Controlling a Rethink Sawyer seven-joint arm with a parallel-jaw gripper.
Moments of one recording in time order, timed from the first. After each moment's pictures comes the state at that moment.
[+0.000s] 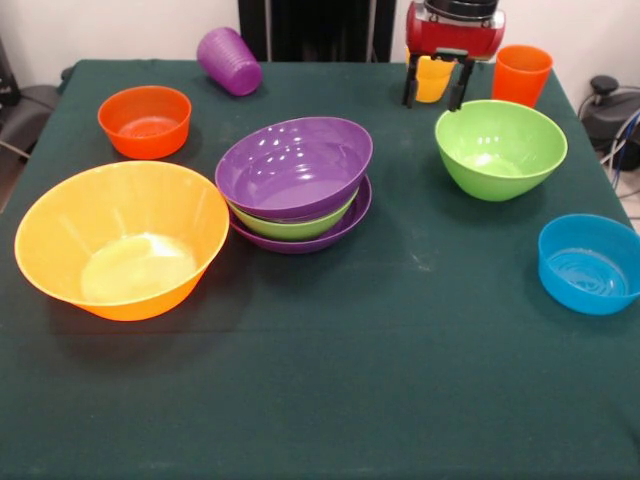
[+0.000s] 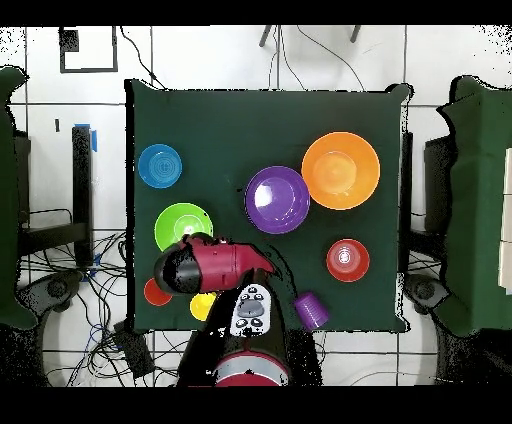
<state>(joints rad) 0.02 -0.65 -0.07 1.91 -0.10 0.22 1.89</state>
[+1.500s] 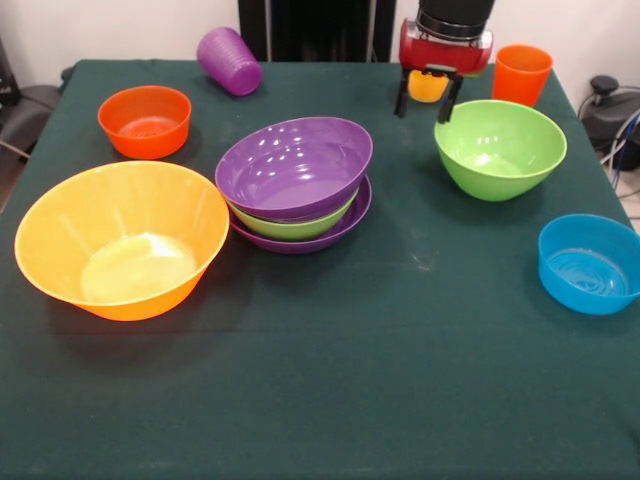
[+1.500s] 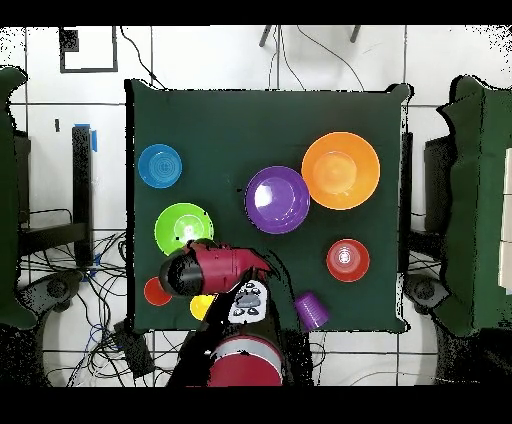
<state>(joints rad) 0.04 -0.57 -0.10 1.91 -0.10 0.18 1.94</state>
